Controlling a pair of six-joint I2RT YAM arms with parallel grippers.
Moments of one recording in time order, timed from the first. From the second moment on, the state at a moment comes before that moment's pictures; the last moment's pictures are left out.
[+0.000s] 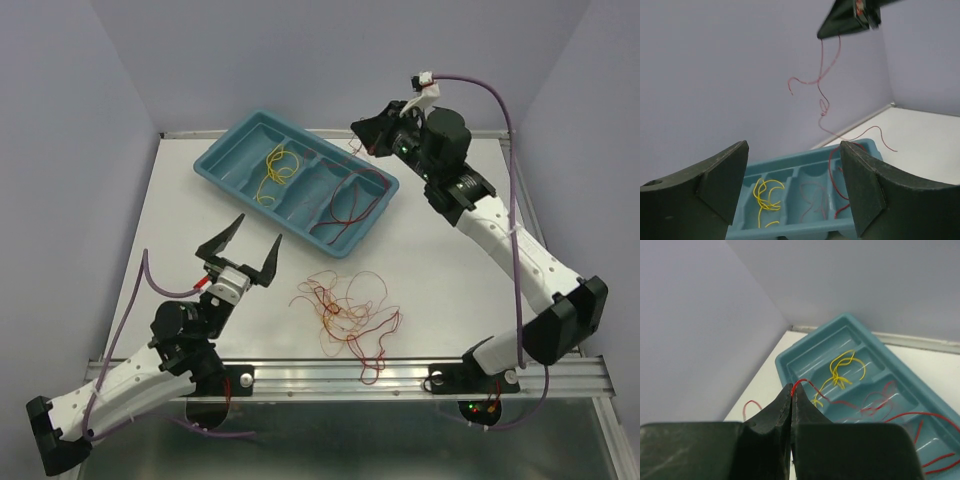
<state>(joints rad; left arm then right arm) -0.97 0.38 0.33 0.55 -0.27 0.51 0.55 1.41 1.50 0.01 -0.04 0.46</state>
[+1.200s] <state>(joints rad) -0.94 0.61 0.32 0.70 -0.48 0.54 0.38 1.40 1.07 0.08 -0.47 0.56</state>
